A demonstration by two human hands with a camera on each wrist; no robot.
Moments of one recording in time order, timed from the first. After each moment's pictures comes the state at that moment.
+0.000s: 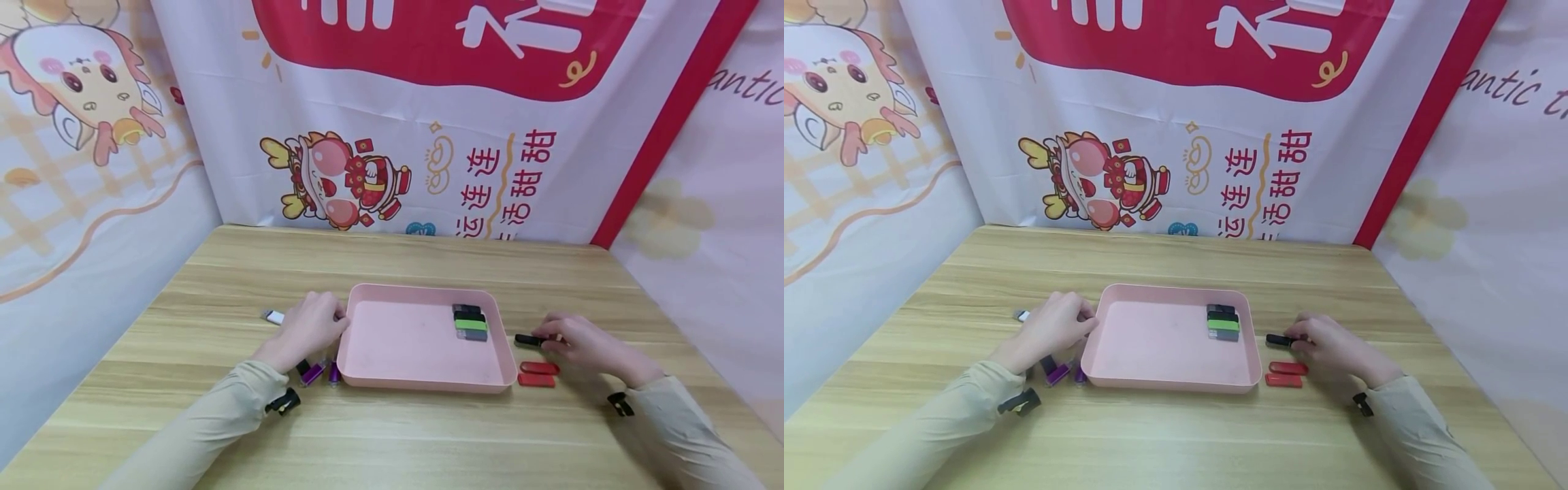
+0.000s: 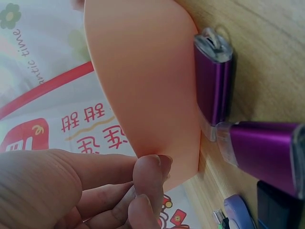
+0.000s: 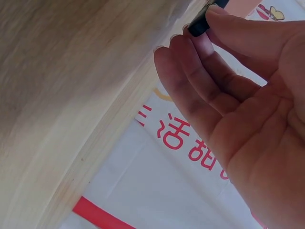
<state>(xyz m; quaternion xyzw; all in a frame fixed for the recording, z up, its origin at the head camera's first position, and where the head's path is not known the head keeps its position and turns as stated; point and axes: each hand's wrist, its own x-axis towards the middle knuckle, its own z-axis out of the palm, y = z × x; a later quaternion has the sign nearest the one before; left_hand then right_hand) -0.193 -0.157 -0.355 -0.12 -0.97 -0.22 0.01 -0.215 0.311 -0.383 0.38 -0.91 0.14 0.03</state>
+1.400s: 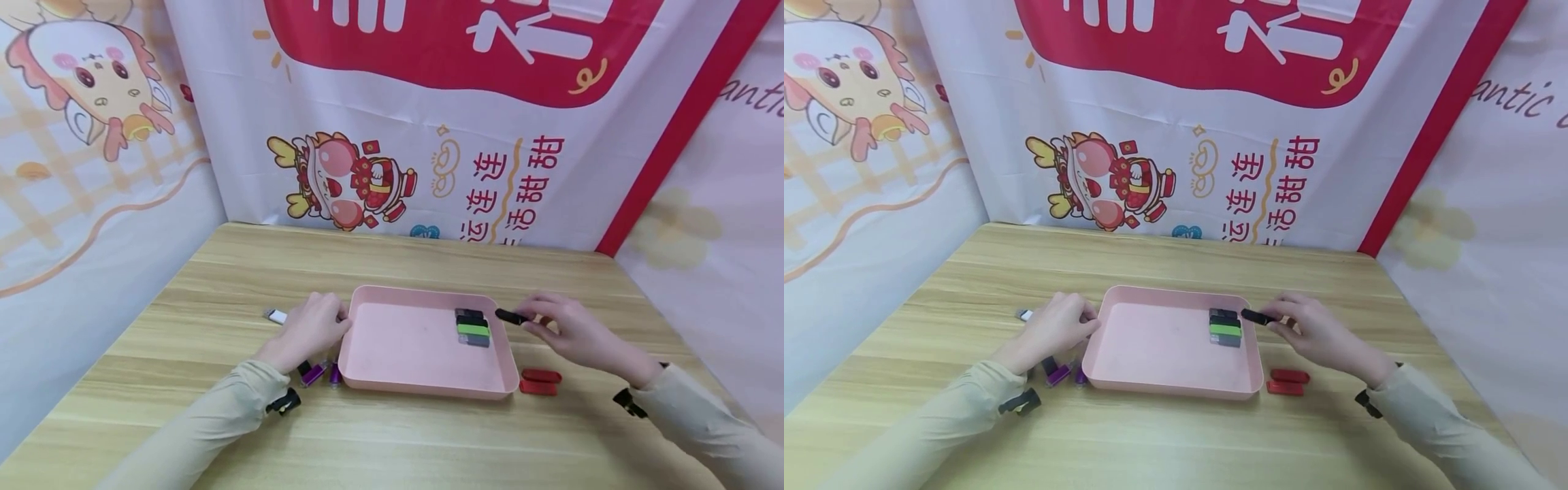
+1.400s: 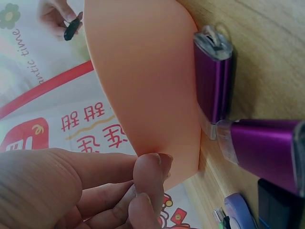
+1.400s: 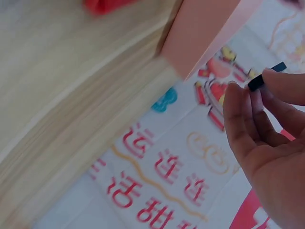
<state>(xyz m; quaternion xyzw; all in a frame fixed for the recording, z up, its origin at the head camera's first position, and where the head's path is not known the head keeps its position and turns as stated) -0.192 -0.159 -0.356 -0.12 -0.97 -0.23 0.01 -0.209 0.264 -0.340 0.42 -0.88 0.20 0.14</state>
